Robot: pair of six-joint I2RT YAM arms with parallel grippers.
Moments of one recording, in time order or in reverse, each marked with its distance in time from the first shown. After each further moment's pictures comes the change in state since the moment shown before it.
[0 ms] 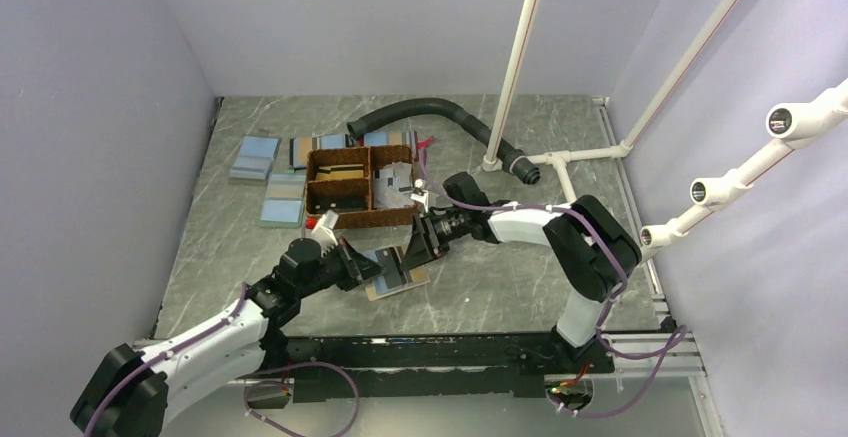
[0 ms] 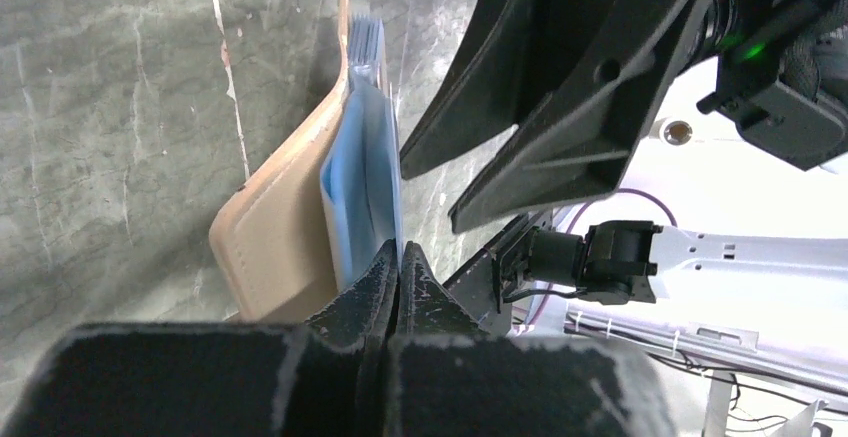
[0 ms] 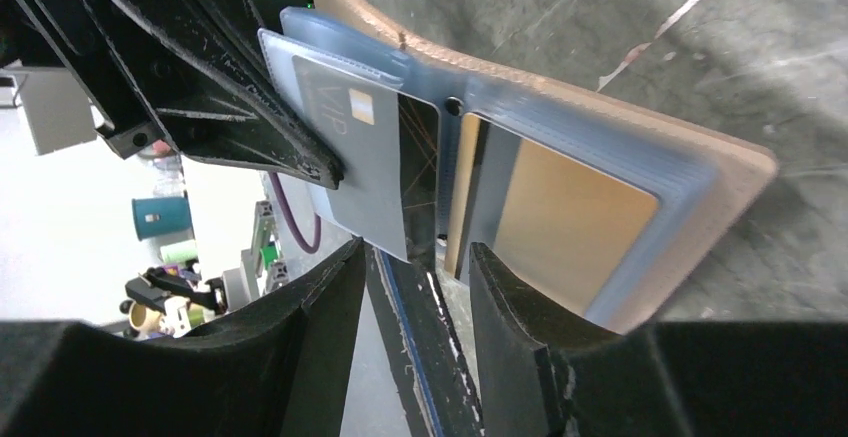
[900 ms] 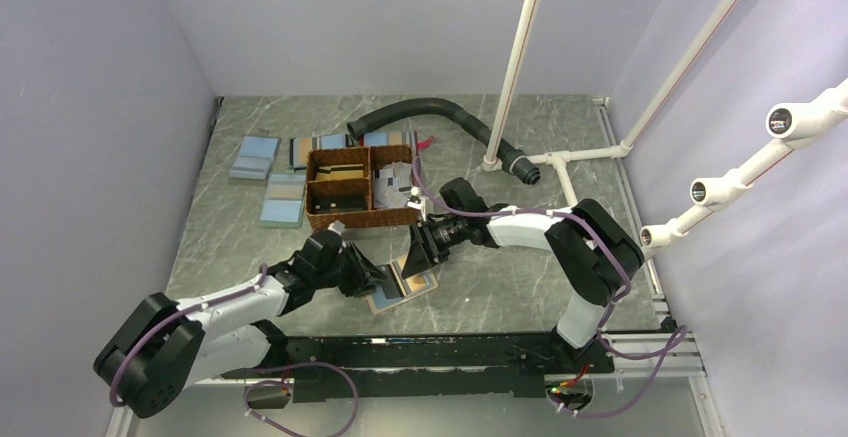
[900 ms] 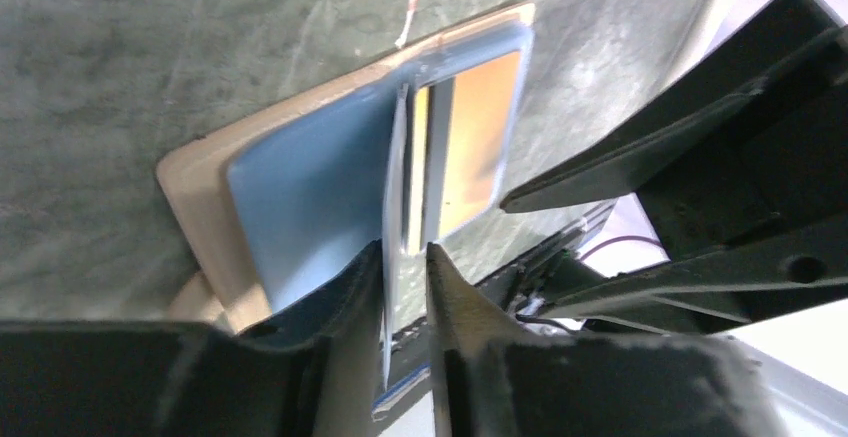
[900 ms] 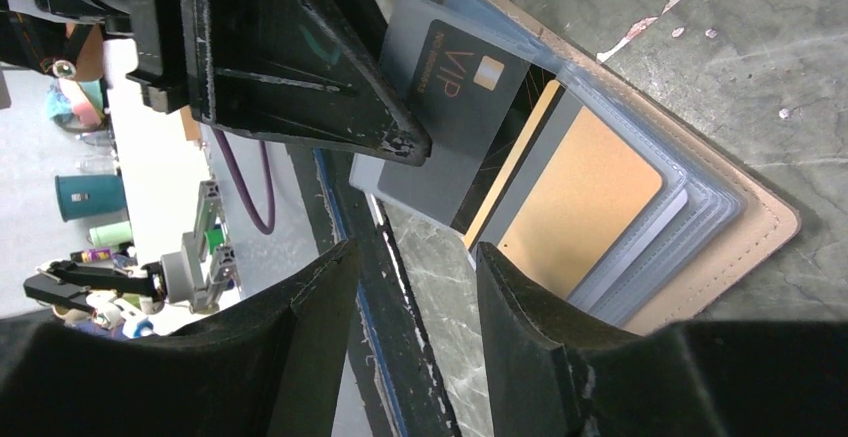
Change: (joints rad) left arm -0.001 0.302 0.093 -0.126 0.007 -0.173; right arm 0.027 -0.025 -0.016 -0.051 0.058 -0.119
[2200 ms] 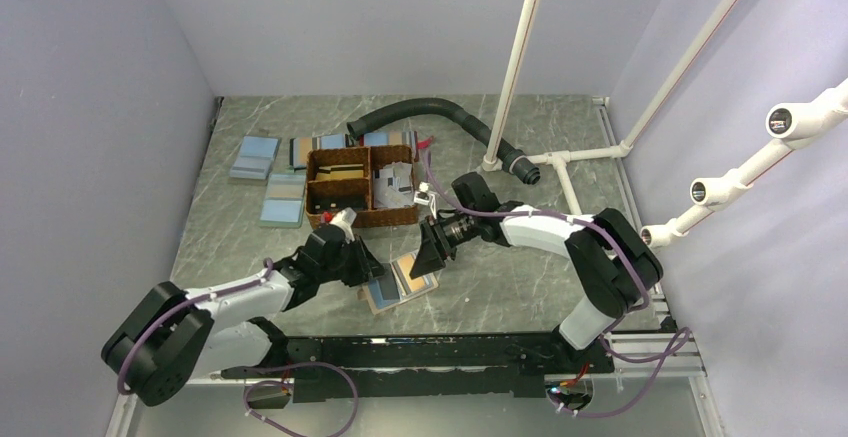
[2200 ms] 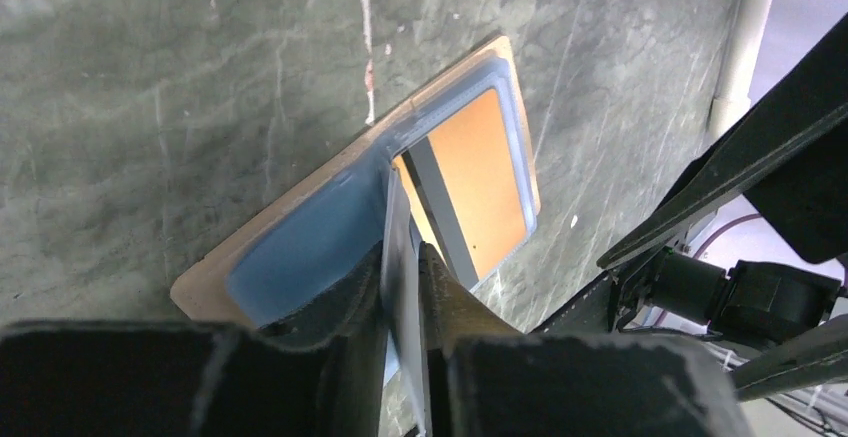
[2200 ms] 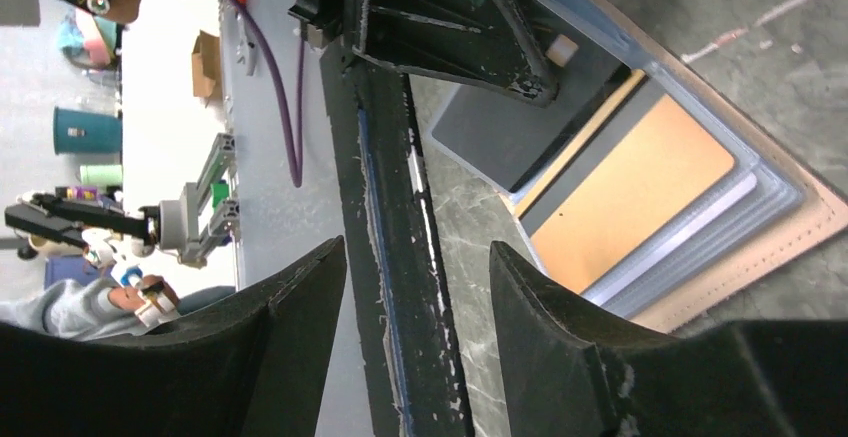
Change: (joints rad) left arm -0.005 0.042 0.025 0.094 -0.056 0.336; right arm -0.046 -0.105 -0.018 -0.061 -0.158 -0.150
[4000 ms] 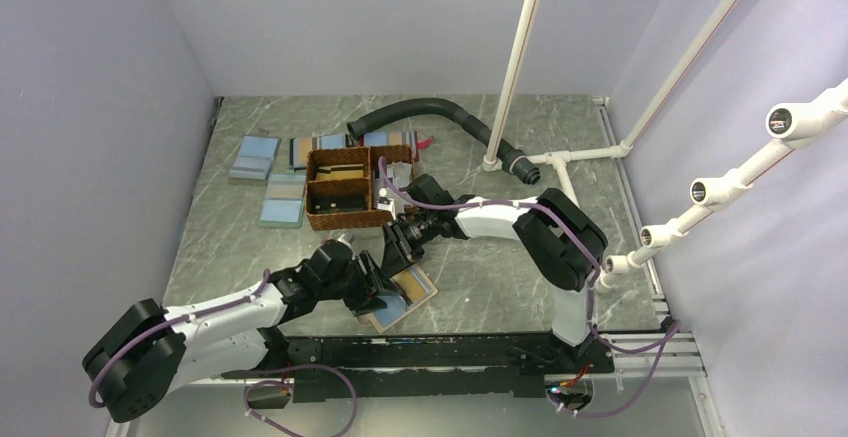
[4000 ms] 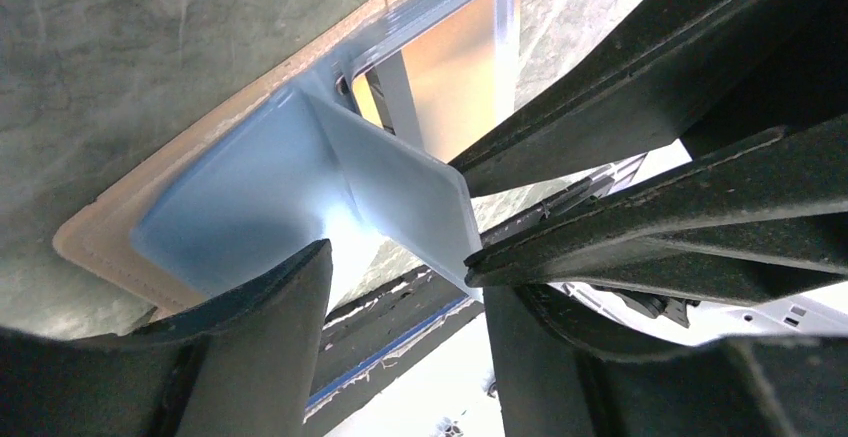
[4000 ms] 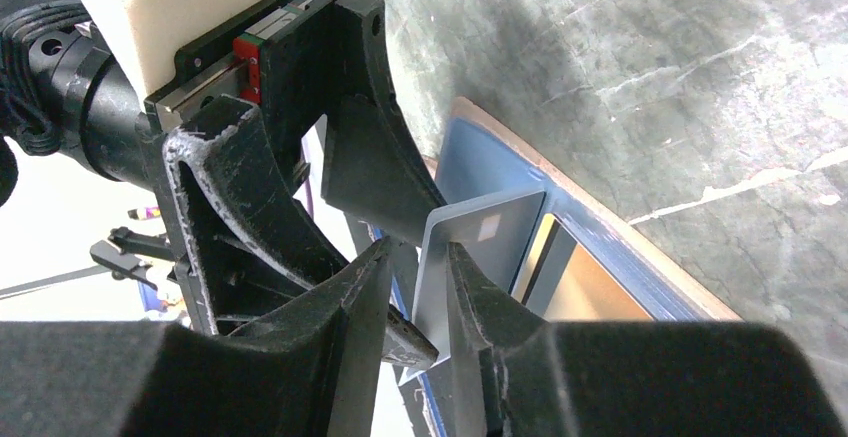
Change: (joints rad) left arm -0.146 -0.114 -0.016 -0.190 0.011 -0.395; right arm 0.159 0.286 0.256 -0.036 0.123 0.240
